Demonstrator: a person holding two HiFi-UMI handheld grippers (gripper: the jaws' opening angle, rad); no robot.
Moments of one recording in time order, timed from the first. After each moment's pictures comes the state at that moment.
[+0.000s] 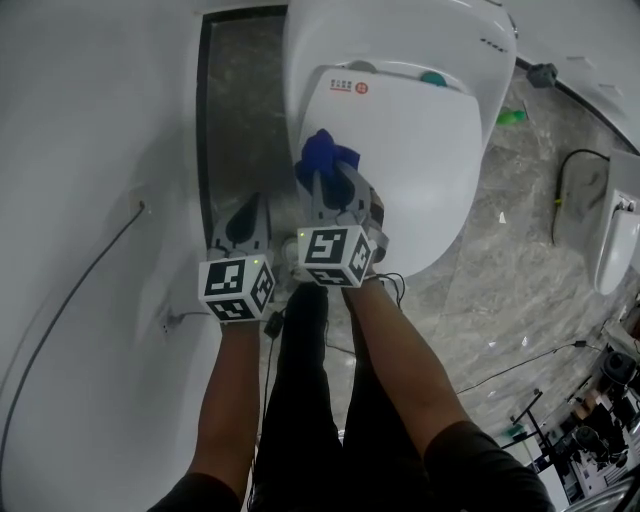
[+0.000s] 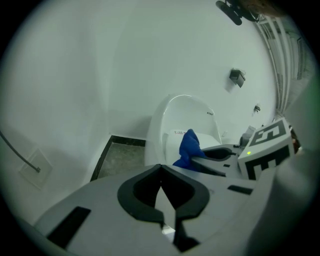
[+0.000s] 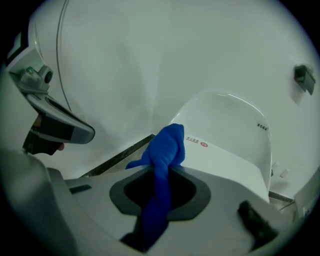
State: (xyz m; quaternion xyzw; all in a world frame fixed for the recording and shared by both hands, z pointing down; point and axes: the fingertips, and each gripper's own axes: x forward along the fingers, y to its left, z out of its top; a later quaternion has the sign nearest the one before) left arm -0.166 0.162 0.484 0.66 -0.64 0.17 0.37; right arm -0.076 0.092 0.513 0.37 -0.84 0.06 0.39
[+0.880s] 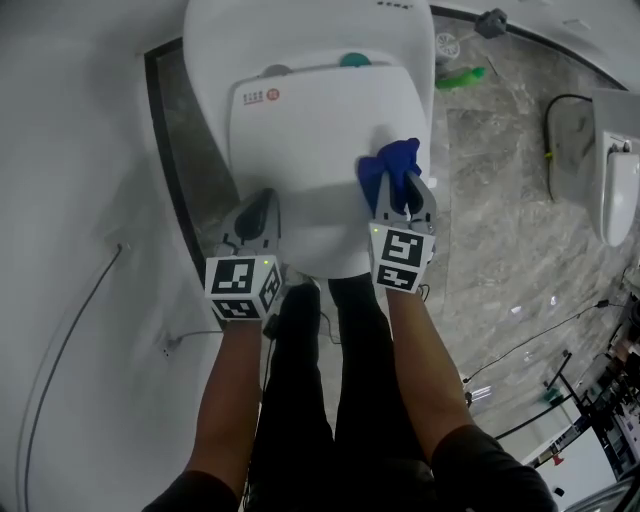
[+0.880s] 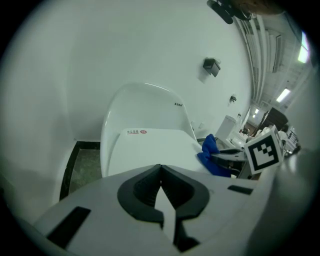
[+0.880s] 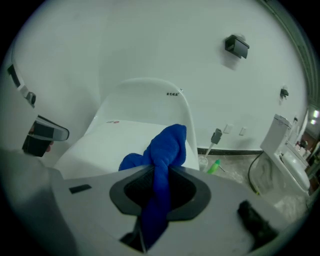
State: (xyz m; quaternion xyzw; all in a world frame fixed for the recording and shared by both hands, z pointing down) left arm -0.040 0.107 0.481 0.75 -0.54 0.19 0.34; right arm 0.159 0.060 0.507 0.55 -0.74 0.17 0.34
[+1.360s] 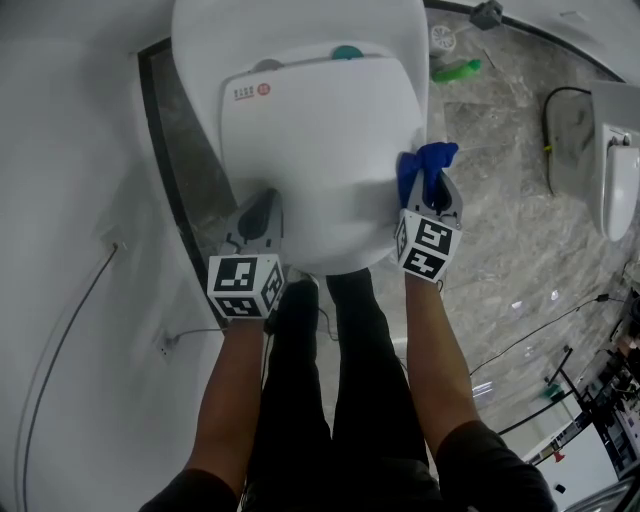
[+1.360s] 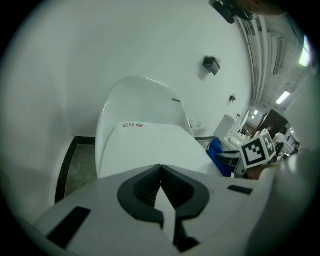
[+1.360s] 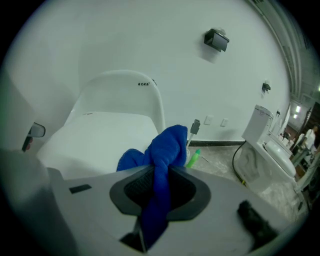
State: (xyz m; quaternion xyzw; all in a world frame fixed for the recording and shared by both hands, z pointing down) left arm -0.023 0.117 0.491 0.75 -0.53 0.19 0.35; right arm 0.249 0.063 0.529 0.62 -0.67 0.19 0.34
